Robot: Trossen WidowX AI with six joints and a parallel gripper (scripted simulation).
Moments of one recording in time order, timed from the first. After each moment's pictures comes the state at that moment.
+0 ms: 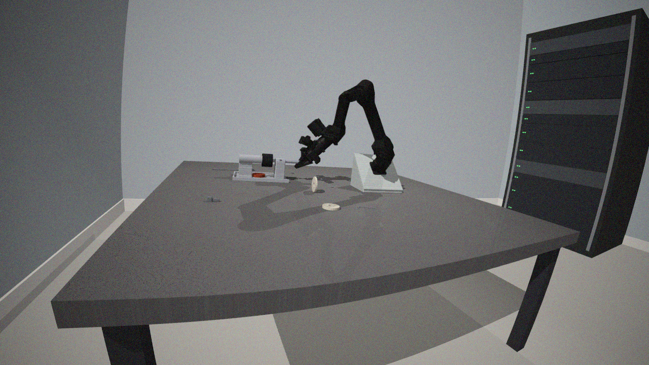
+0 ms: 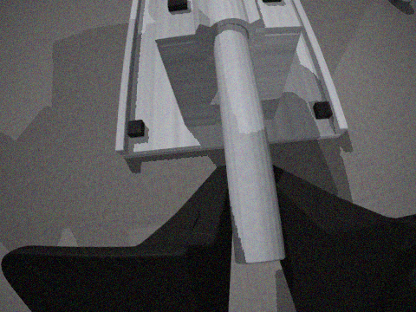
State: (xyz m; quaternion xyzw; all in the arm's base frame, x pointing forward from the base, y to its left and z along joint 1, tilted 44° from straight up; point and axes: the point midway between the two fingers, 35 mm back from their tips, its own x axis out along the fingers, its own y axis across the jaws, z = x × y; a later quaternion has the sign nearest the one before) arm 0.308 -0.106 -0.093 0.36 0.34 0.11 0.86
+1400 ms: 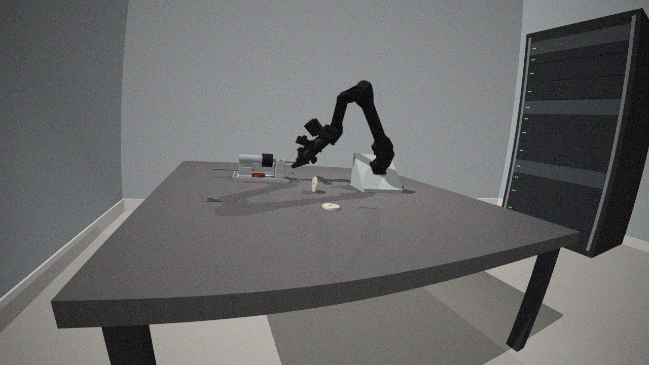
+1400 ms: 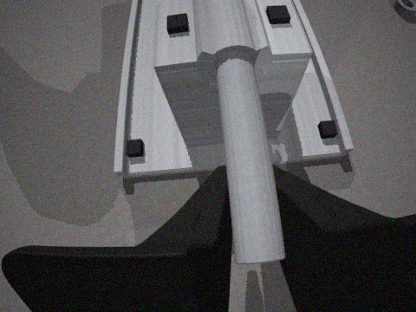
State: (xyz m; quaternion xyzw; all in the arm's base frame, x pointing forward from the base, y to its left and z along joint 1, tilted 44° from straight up) arm 0.323 -0.107 -0.093 0.35 0.34 0.11 0.86
